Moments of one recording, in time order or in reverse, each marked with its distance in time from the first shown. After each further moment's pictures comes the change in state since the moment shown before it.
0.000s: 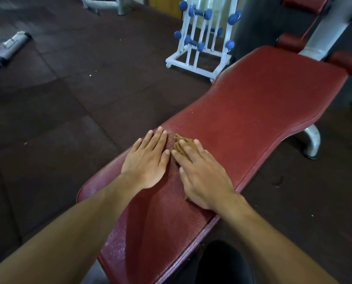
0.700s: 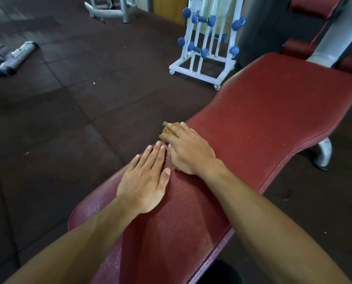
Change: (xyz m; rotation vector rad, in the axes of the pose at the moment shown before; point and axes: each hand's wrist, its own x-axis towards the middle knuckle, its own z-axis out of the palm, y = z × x) left_hand 0.001 0.001 0.006 0.056 0.064 -0.011; right_hand 0.126 0.030 0.003 -0.038 0.033 -0.117
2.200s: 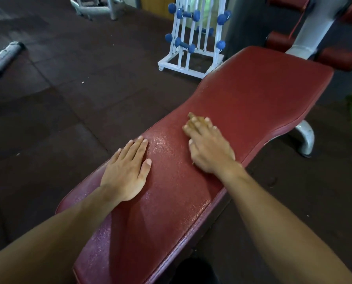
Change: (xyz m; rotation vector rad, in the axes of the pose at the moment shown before) left_hand -0.001 0.003 -0.007 -0.013 -0.027 -0.033; right_hand -0.076 0.063 -0.023 -0.009 0.035 0.239
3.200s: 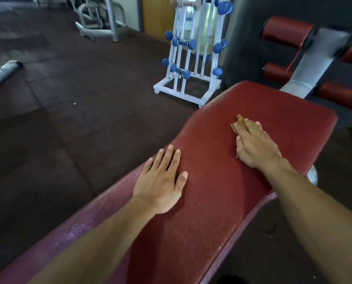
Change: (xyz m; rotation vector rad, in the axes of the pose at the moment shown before) left_hand 0.156 0.113 0.005 -0.039 -0.047 0.057; right_hand 0.115 0.206 -0.042 -0.068 0.030 0.240
